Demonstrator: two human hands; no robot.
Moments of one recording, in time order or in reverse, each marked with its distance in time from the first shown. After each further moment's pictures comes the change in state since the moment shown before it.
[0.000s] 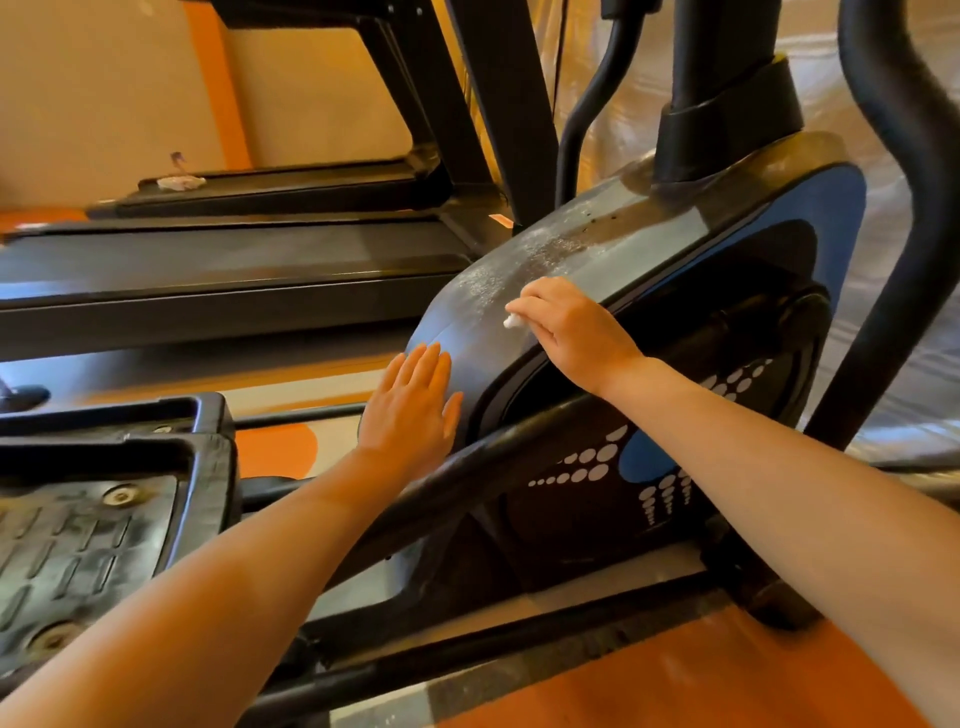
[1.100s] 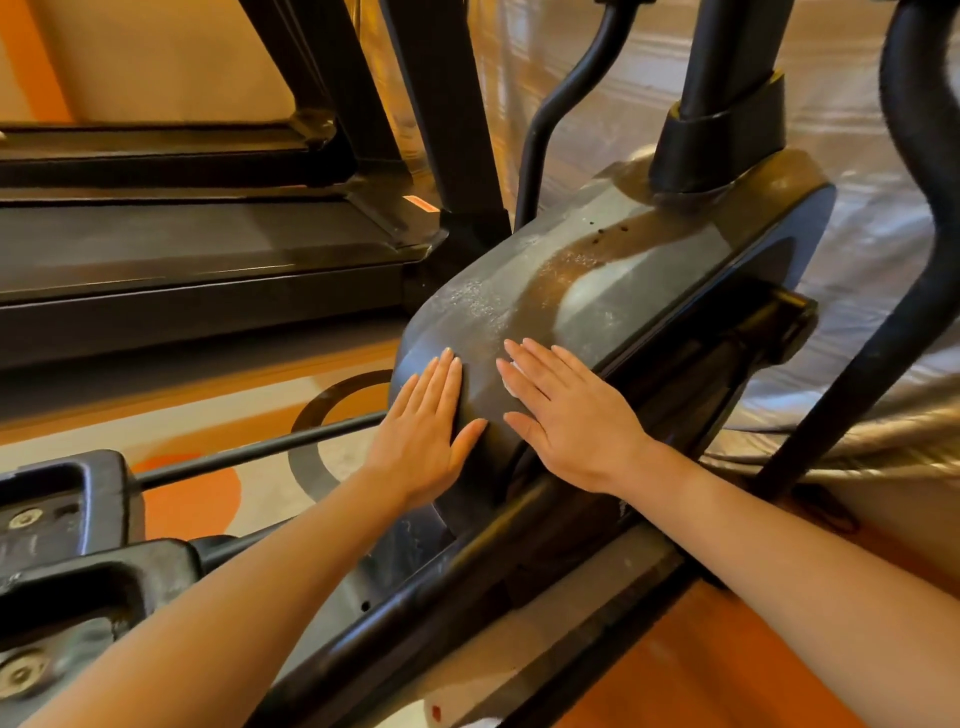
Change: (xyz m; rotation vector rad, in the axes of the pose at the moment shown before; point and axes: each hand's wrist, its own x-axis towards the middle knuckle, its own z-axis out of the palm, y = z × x) left_hand 0.062 -0.067 0.060 -0.312 -0.107 0.243; right_hand 0.002 -0.041 0.057 -0.448 -0.518 0.303
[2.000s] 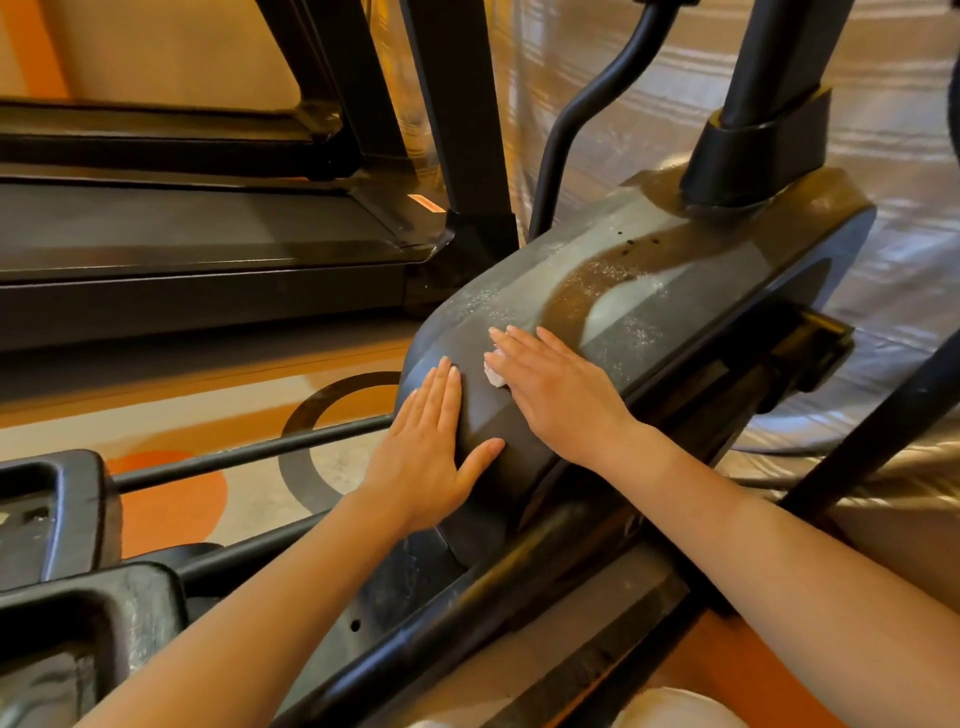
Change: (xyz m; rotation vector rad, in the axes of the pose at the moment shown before) left_hand 0.000 -0.010 0.003 -0.129 -0.016 -0.051; right_hand 0.058 -0.002 0.005 0.004 0.147 -0.077
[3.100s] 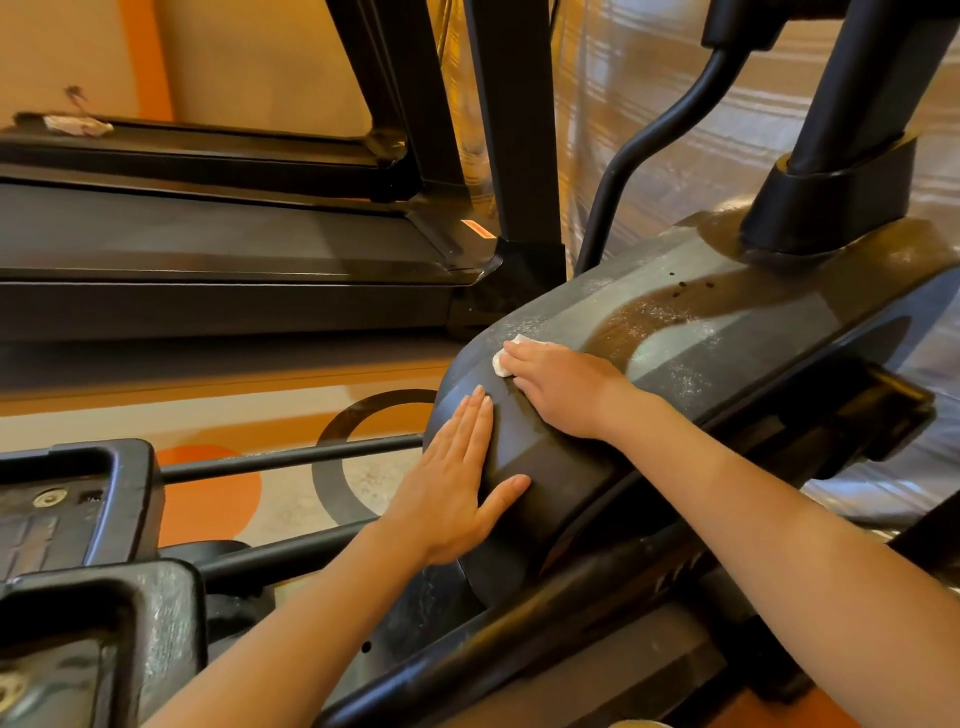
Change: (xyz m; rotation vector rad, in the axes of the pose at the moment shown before) left_hand 0.001 -0.006 0.011 -0.114 0.022 -0.011; right_hand 0.065 0.015 -0.016 0.173 -0.424 0.000
